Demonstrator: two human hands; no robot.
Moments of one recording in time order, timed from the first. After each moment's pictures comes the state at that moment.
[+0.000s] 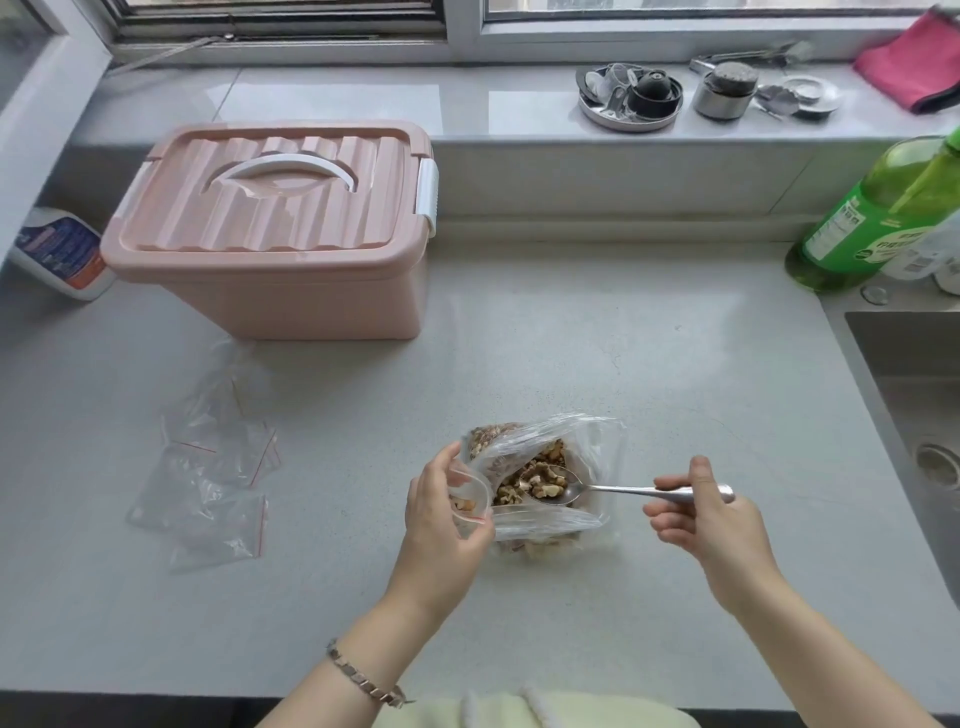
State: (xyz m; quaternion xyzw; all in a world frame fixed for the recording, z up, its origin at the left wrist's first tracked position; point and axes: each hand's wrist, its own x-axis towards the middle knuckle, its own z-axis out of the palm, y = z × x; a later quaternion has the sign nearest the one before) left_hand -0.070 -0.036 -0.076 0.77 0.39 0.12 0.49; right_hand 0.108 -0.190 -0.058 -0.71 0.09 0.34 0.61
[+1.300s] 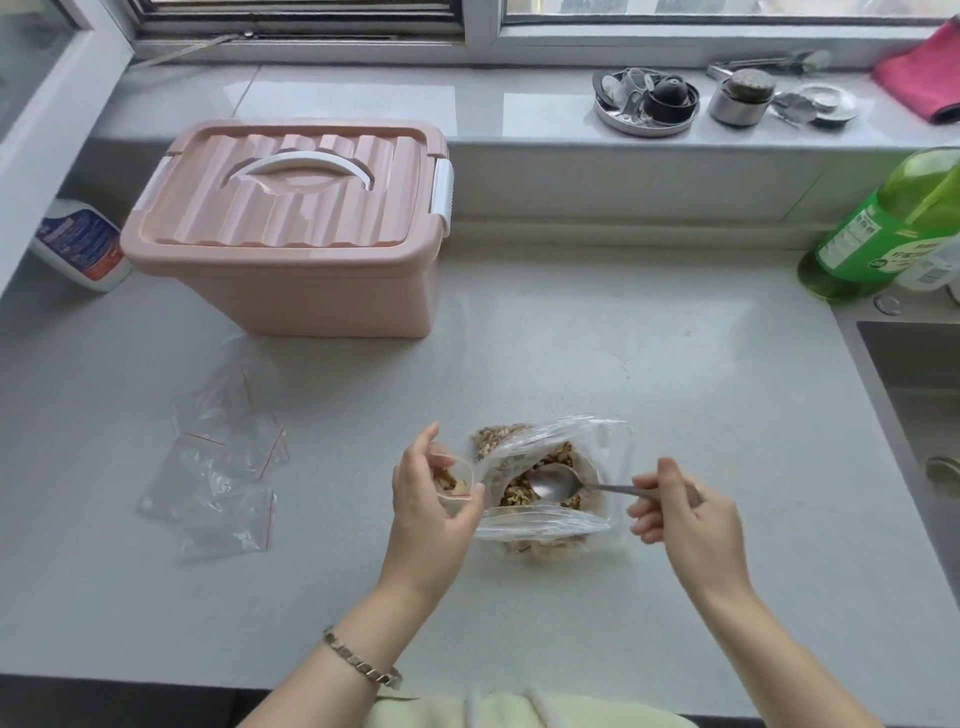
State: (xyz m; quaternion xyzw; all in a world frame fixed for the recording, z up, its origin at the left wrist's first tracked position) left_hand -0.070 -0.025 -0.071 0.74 0.41 0.20 0.50; right_hand 0.087 -0.173 -0.059 -0.78 -0.04 0.26 0.56
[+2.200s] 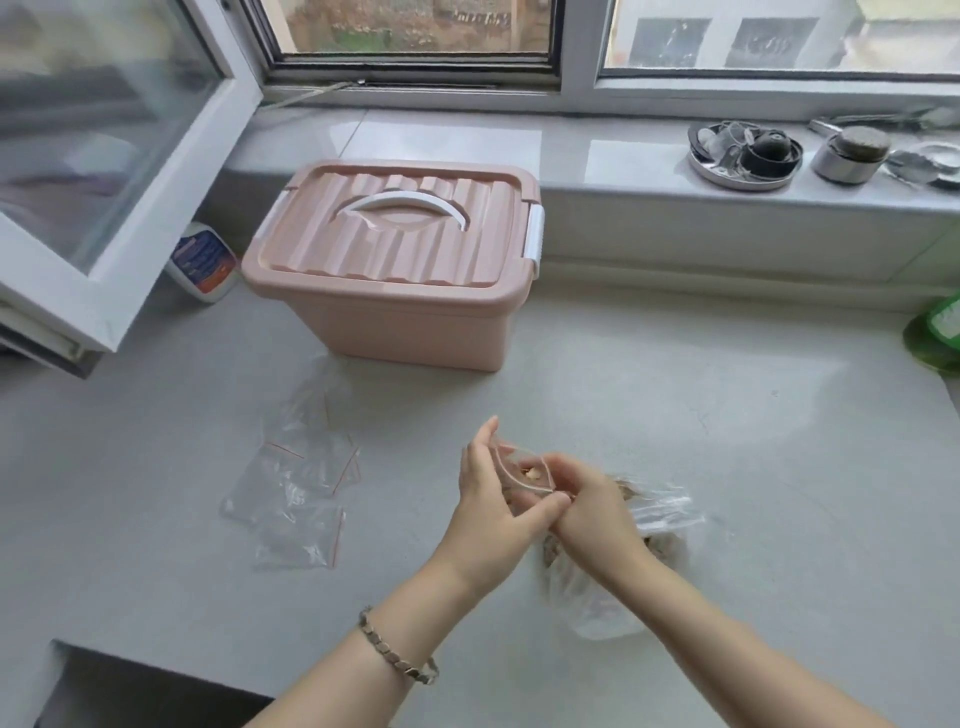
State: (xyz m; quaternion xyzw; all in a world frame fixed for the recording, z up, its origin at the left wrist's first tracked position) left_hand -0.059 0.014 -0.045 0.68 0.41 0.16 0.59; right_hand 0.042 -0.050 -0.054 -0.72 -0.33 0.40 0.46
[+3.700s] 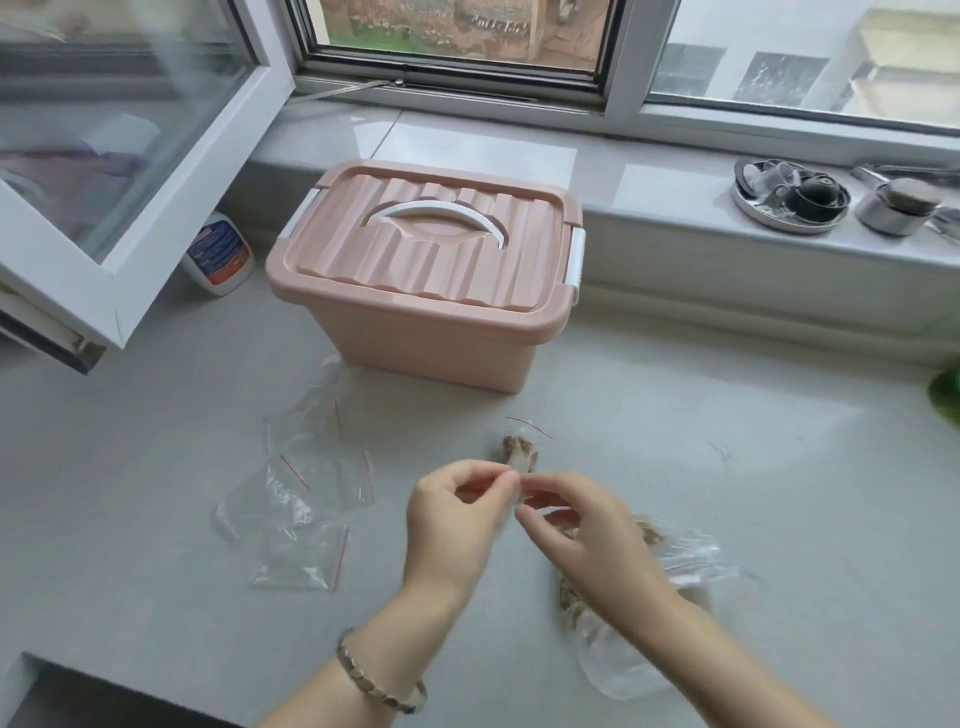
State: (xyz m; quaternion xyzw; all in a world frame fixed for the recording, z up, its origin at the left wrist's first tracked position) left_hand -0.073 0.059 -0.019 0.55 0.53 0.27 0.59; right_hand 0.028 -0.016 -0.021 -0.73 -0.43 0.33 0.41
